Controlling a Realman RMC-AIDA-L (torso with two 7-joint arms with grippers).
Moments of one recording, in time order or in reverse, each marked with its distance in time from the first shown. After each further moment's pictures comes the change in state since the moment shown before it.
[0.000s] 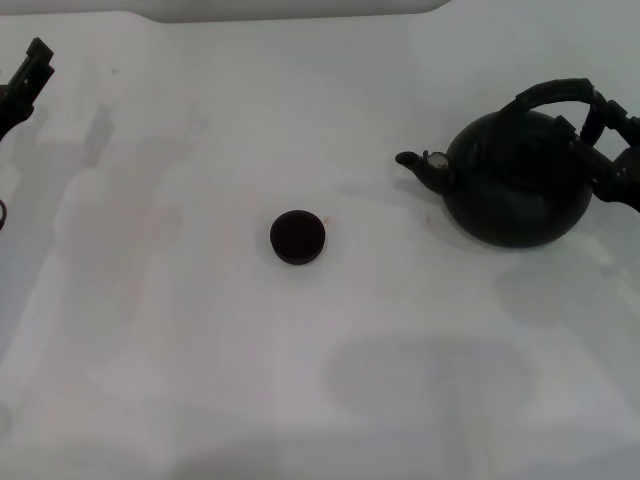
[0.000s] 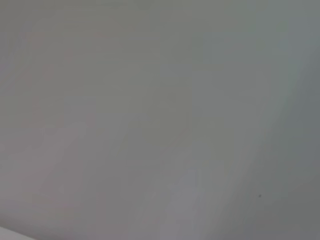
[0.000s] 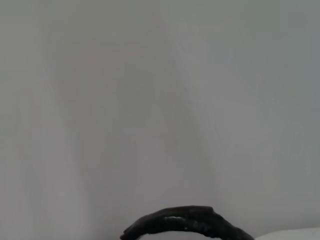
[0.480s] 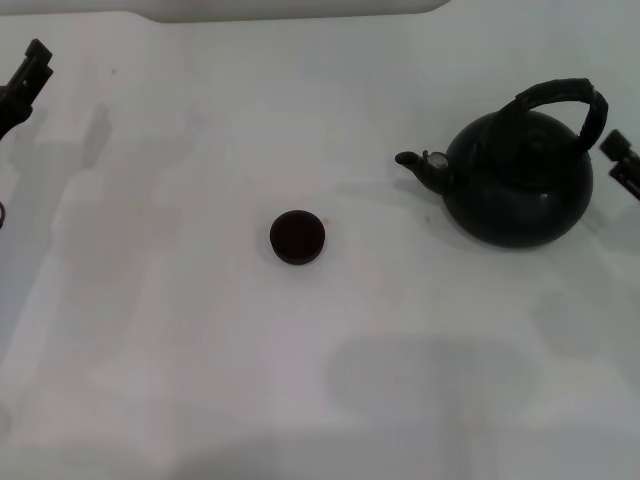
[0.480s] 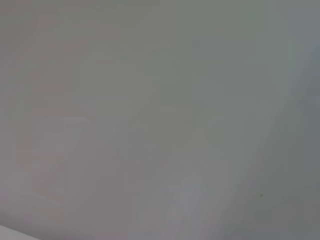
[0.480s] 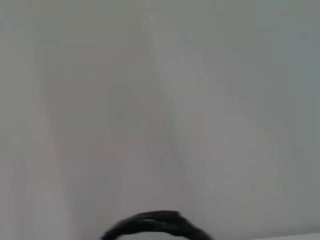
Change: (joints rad) left arm 0.001 0.002 0.000 0.000 0.000 0.002 0.000; right arm -0.066 -0.025 0.029 -0.027 0.014 0.096 -0.026
